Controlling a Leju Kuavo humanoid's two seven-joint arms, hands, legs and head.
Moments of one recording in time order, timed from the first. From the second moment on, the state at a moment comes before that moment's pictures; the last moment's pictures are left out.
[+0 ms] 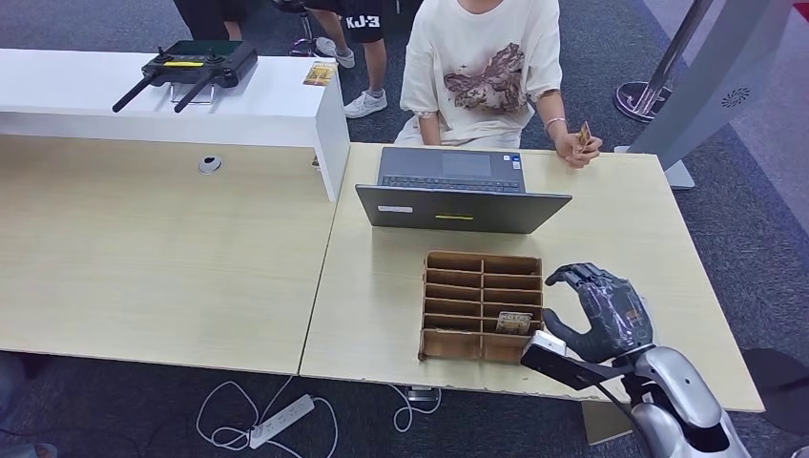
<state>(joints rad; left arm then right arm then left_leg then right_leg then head) -0.02 0.13 -1.45 -0.10 1.36 -0.25 -0.12 -0.16 -0.44 0.35 -1.58 0.86 -0.03 -0.09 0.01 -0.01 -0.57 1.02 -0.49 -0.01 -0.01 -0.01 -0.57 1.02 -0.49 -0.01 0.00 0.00</state>
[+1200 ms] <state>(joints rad) -0.02 0.13 -1.45 -0.10 1.36 -0.25 -0.13 -0.14 -0.51 0.38 -1.55 0.79 -0.06 -0.09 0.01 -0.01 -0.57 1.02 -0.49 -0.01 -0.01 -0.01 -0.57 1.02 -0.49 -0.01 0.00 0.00</state>
